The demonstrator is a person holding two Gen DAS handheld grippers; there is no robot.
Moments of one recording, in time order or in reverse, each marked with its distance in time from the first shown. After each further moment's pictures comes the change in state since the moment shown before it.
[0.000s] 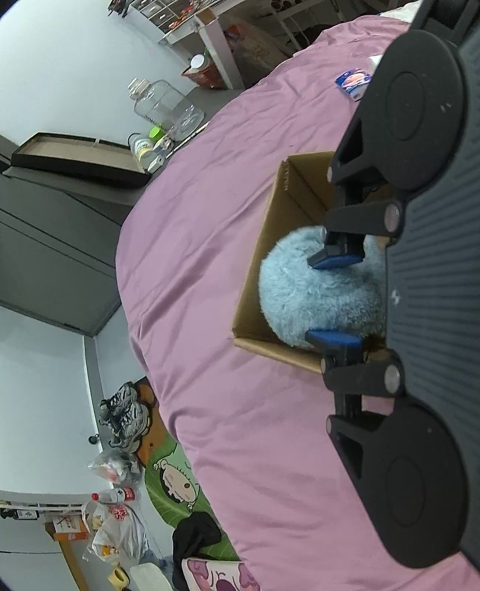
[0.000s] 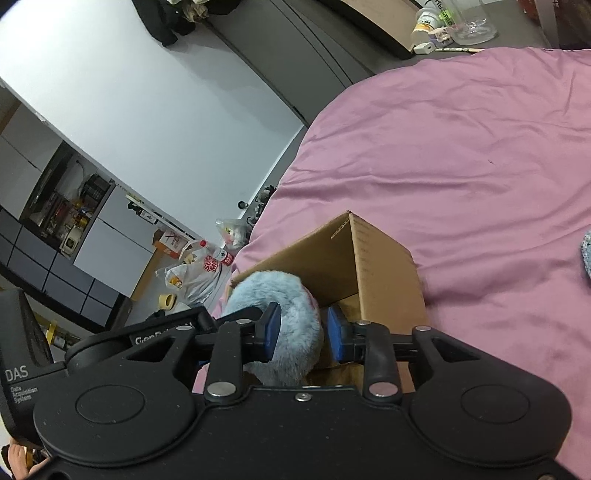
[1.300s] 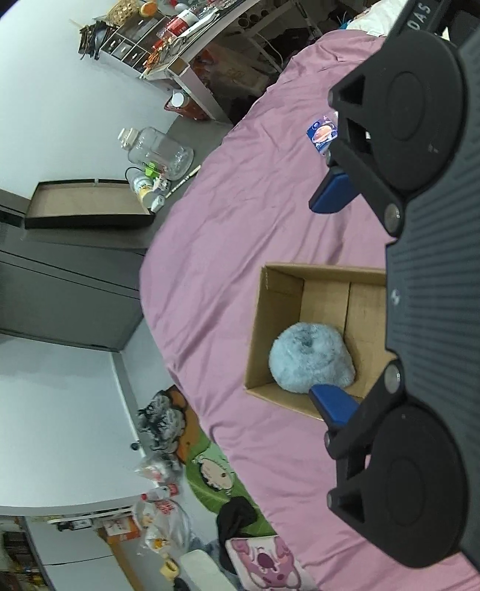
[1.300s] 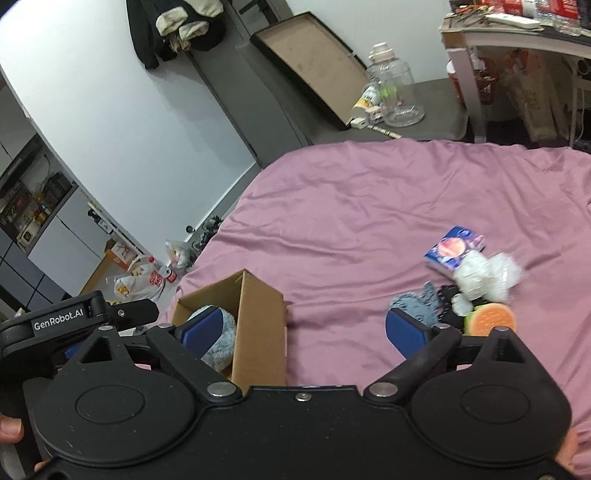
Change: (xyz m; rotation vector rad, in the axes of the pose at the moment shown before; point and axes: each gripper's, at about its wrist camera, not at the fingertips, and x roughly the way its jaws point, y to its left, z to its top) left arm -0.114 -0.095 -0.023 0.131 -0.051 0.054; right arm -0.163 -0.037 0.028 -0.117 -0.101 -0.203
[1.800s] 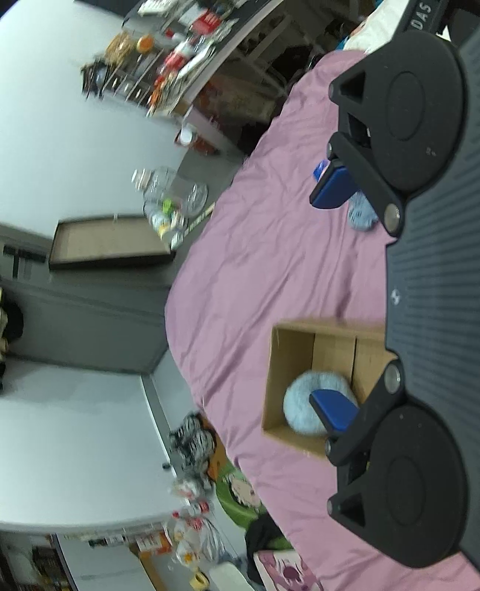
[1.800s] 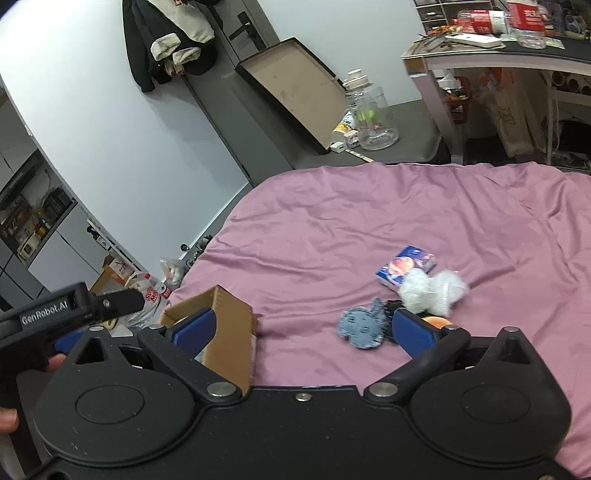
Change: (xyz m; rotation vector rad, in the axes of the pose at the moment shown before) left arm -0.027 -0.058 -0.020 0.058 -0.094 -0.060; right arm -0.047 -0.053 0.003 0.002 -0.056 -0.004
